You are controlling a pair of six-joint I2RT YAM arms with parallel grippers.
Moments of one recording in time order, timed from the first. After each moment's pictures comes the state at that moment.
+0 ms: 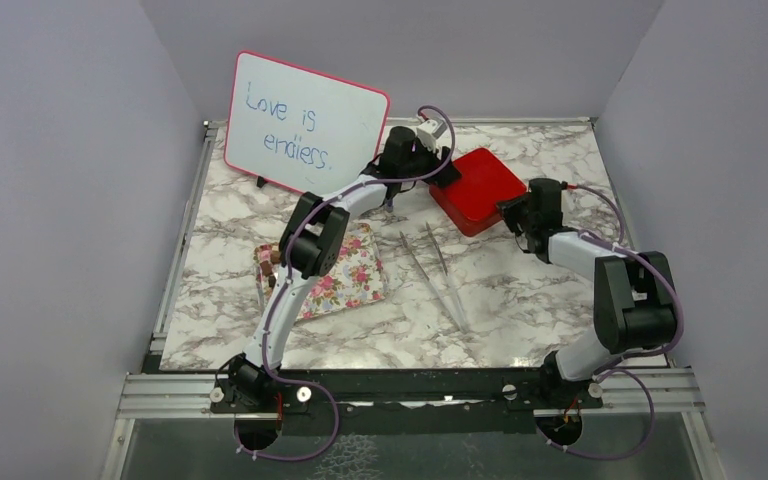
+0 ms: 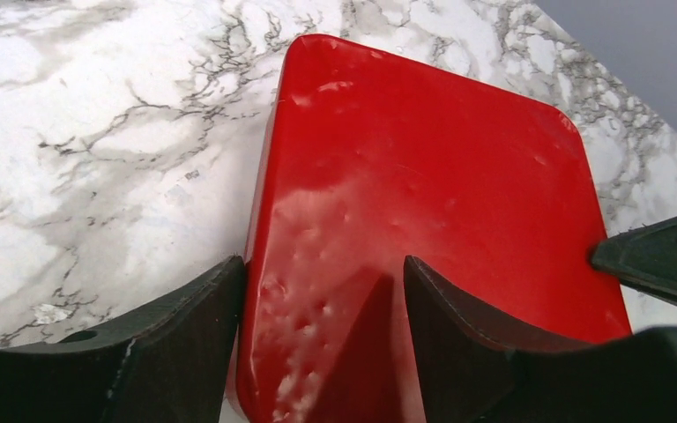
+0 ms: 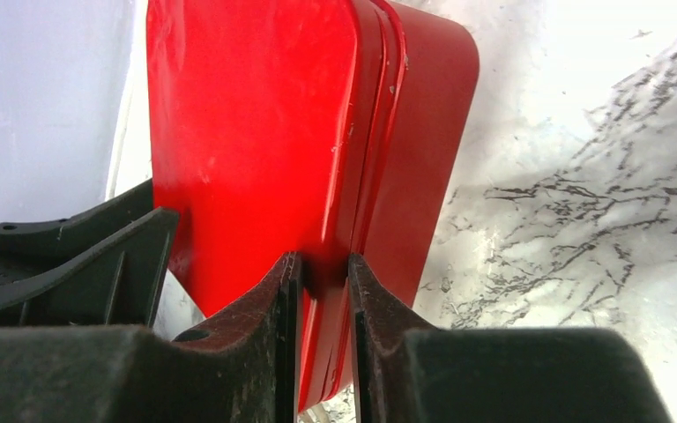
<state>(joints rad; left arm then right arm) -0.55 2.54 2.01 0.27 0.50 -0.23 0.11 1.58 0.75 0.23 0.09 1.07</state>
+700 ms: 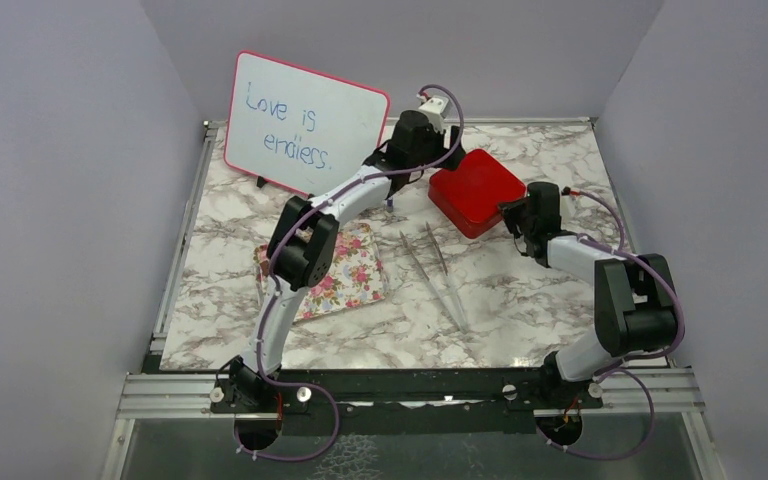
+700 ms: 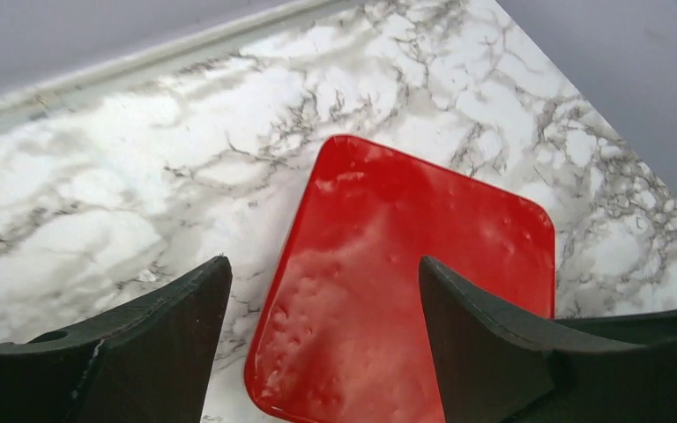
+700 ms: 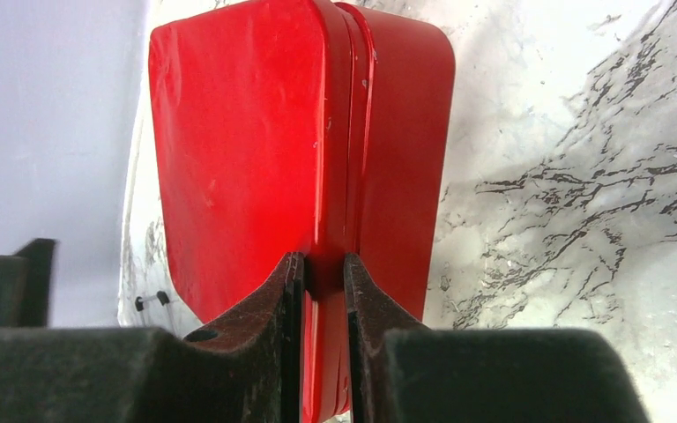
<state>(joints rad) -0.60 2.34 1.95 0.11 0.18 -0.27 0.11 1.56 0.71 0.25 0.16 1.16</state>
